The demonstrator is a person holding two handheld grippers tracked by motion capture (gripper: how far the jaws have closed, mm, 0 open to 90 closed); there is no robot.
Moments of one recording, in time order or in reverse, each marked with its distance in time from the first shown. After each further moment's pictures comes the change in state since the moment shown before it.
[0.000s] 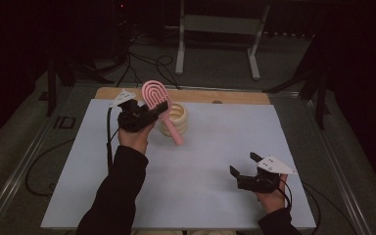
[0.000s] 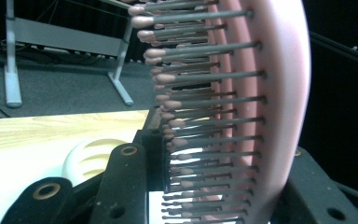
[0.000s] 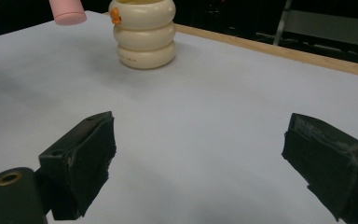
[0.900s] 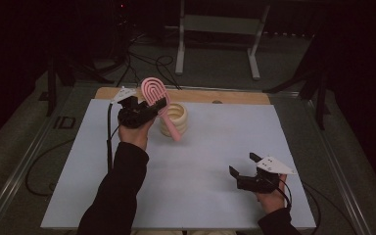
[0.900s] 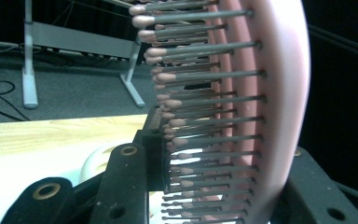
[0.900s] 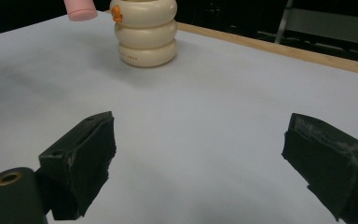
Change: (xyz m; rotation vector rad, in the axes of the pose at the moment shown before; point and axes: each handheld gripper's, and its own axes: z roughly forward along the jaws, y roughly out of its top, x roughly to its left) left arm 0.007 0.005 0.008 -0.006 0.049 0.010; right arm 0.001 -0.001 0.001 0.007 0.005 0.001
